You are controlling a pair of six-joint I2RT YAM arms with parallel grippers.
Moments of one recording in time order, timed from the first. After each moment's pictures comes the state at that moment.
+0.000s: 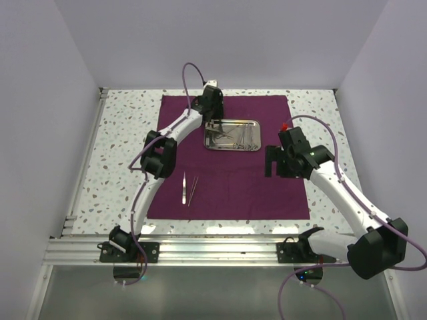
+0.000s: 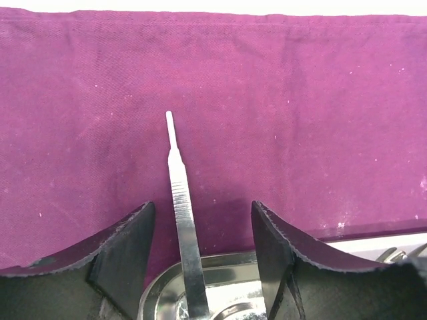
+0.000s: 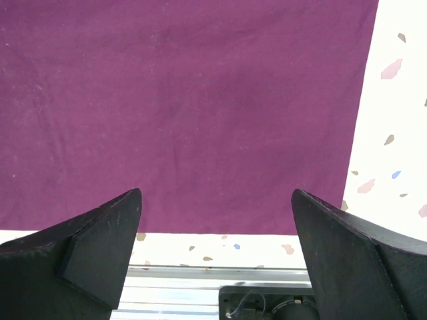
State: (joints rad) left arm -0.47 2.65 2.35 -0.39 -0.22 -0.40; right arm 0.39 1.19 1.03 -0.92 0.17 0.40
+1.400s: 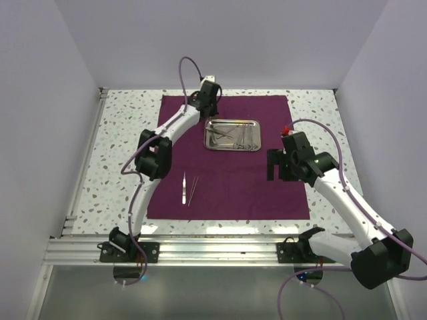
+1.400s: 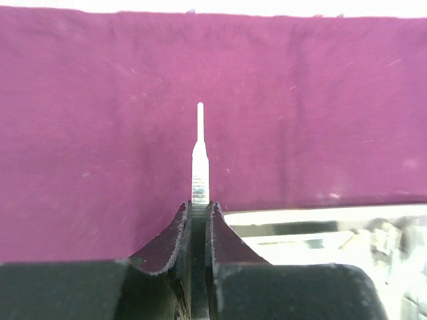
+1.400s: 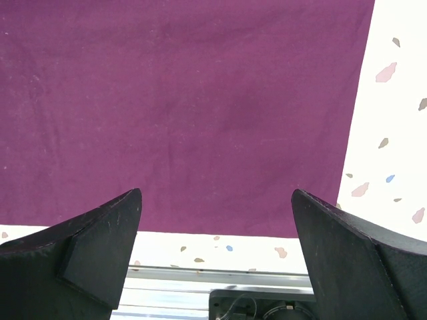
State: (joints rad) left arm -0.48 2.55 2.29 -0.47 -0.25 -0.41; right arm 0.39 1.11 0.97 -0.89 0.17 0.36
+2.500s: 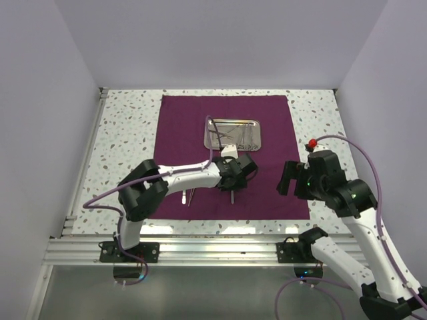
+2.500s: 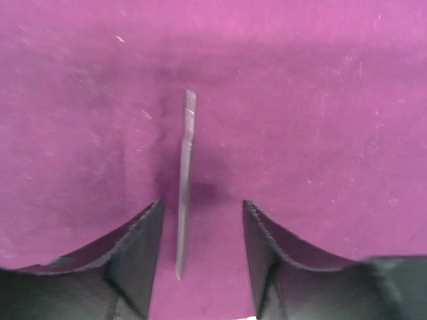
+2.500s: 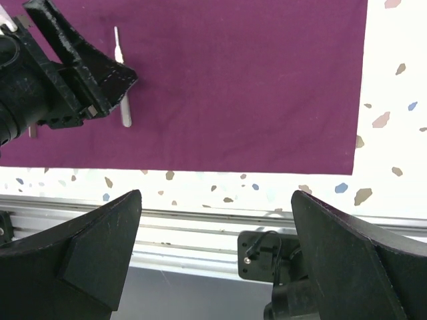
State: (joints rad) left arm -1.04 1.95 1.40 -0.60 -0.38 -1.13; right arm 0.39 0.76 1.03 -1.17 0.08 0.50
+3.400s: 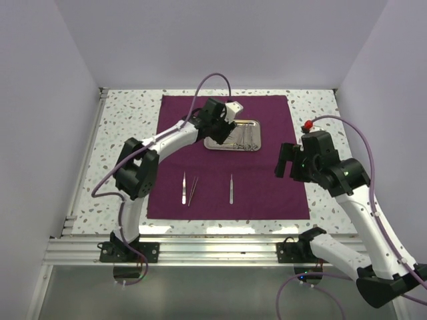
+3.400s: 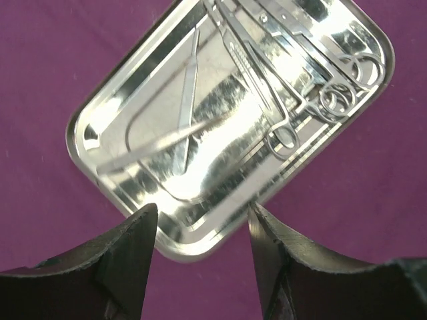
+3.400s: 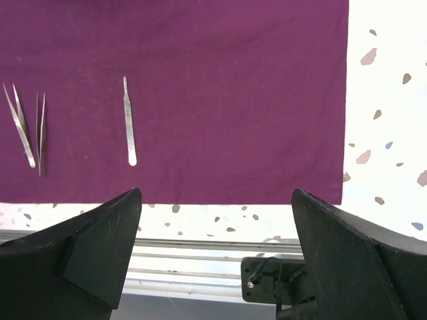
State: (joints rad) left arm -0.64 2.05 1.64 -0.36 -0.02 0.14; right arm 0.39 0.94 1.18 -1.12 0.15 0.49
